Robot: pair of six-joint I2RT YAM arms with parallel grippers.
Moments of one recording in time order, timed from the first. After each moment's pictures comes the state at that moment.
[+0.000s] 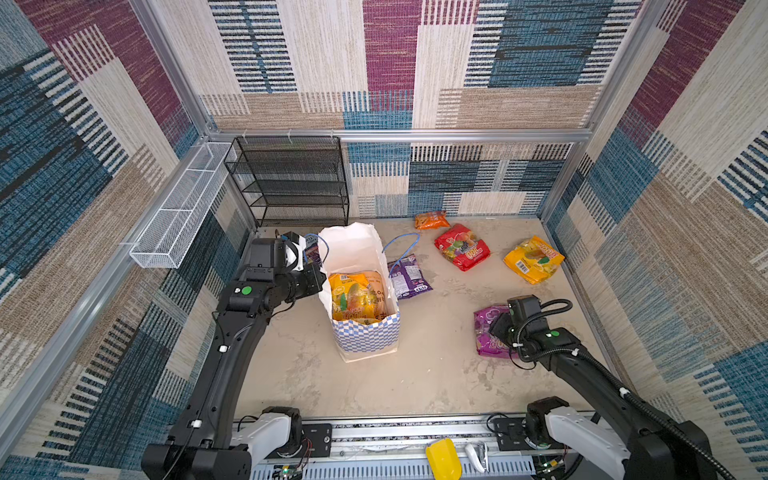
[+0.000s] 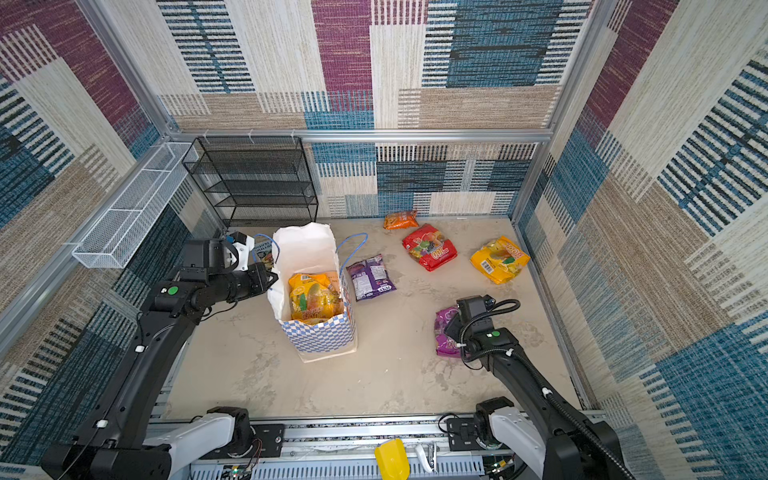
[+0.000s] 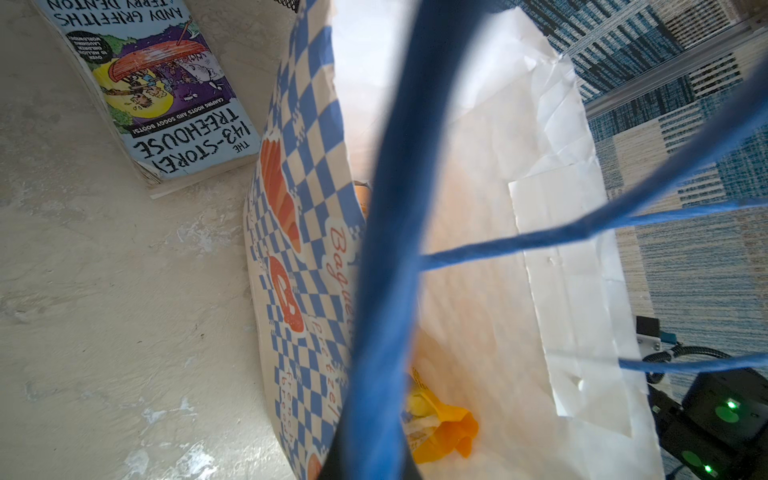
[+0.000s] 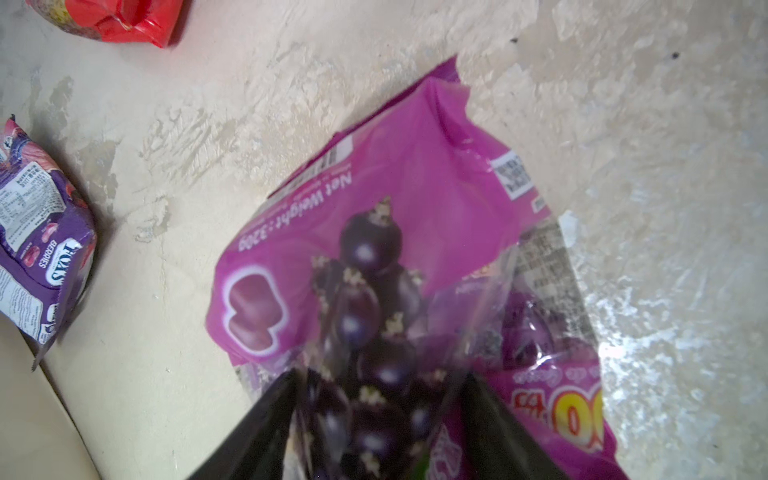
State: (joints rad) left arm -0.10 1.14 1.24 -0.87 0.35 -0.37; right arm 0.24 0.97 0.52 -0.54 0.10 0.83
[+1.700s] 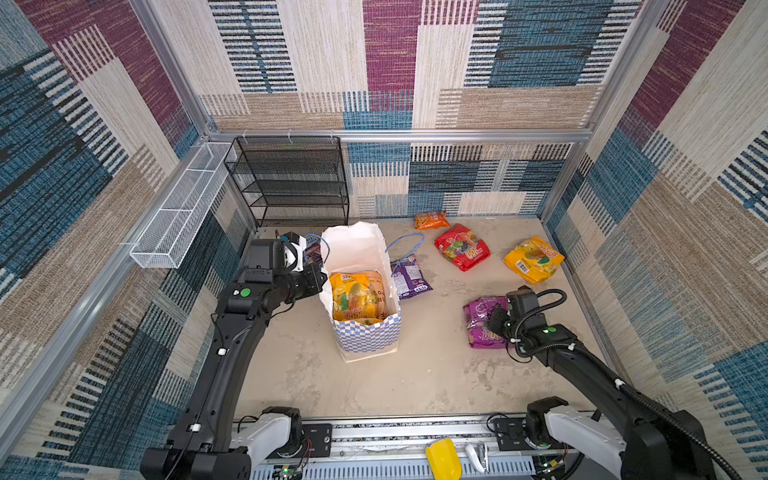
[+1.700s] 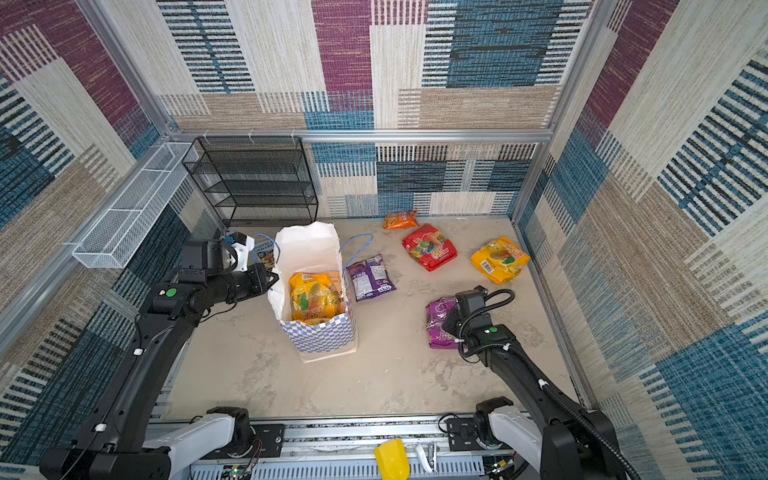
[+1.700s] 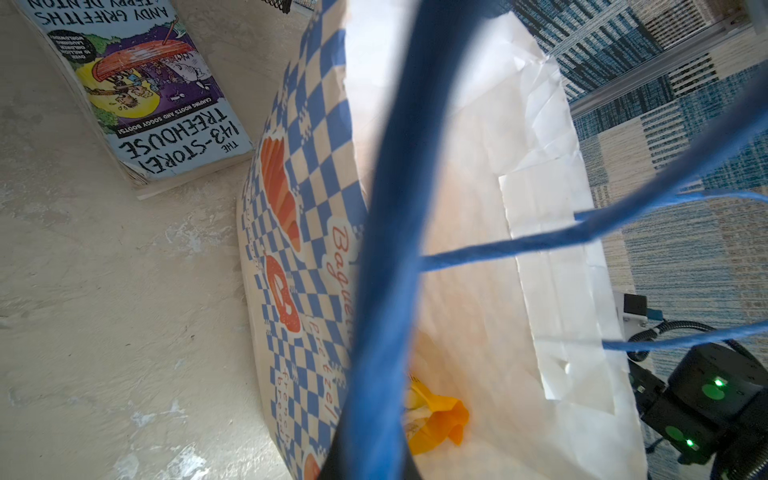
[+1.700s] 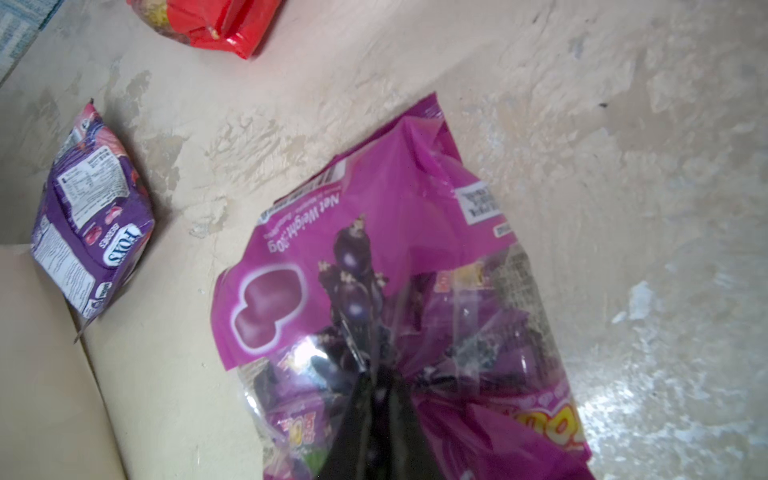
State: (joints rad) left arm -0.10 1.12 1.23 -0.87 0.37 -0.37; right arm 0.24 1.02 0.53 -0.42 0.04 0.71
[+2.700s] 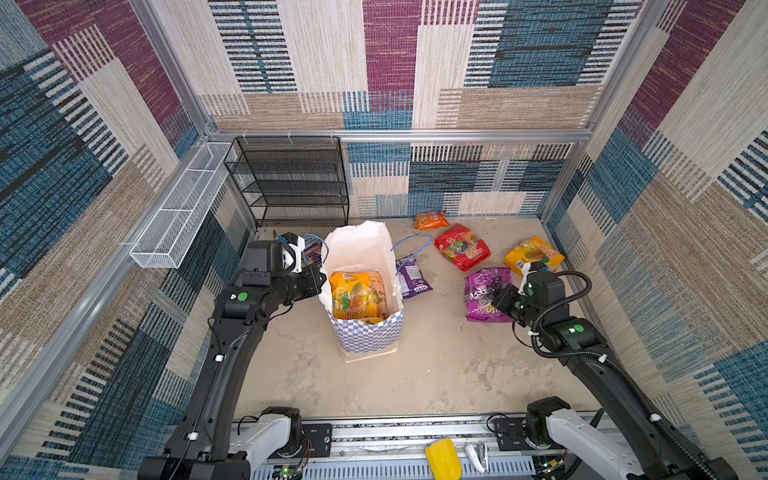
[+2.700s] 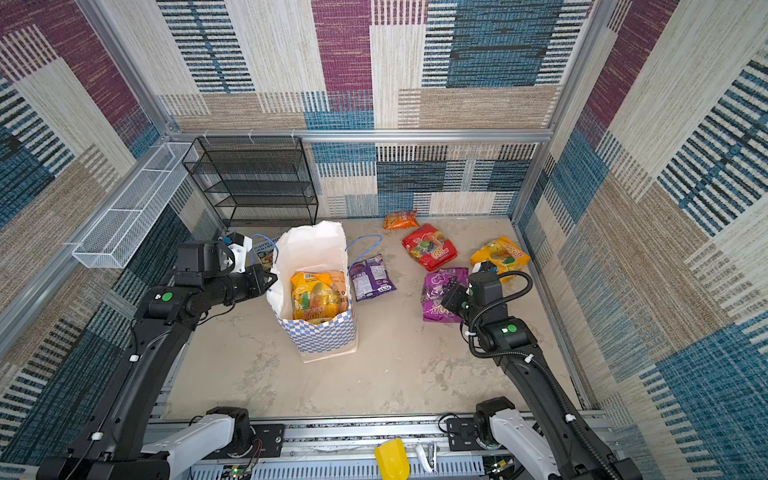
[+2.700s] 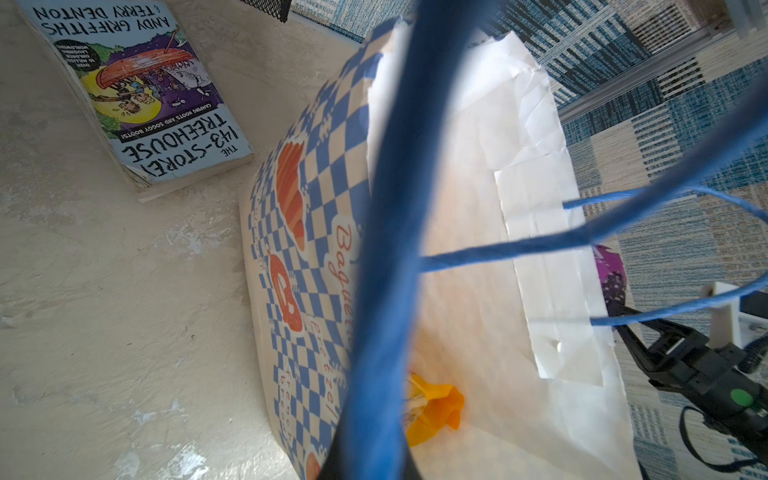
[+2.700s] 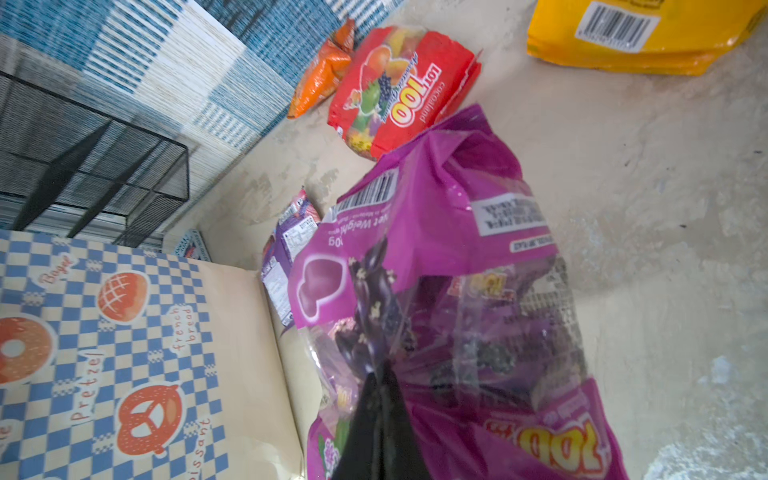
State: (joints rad) left arm -0.10 1.10 1.23 -0.87 0.38 -0.37; right arm 0.24 0.87 0.77 -0.50 -0.04 0.75
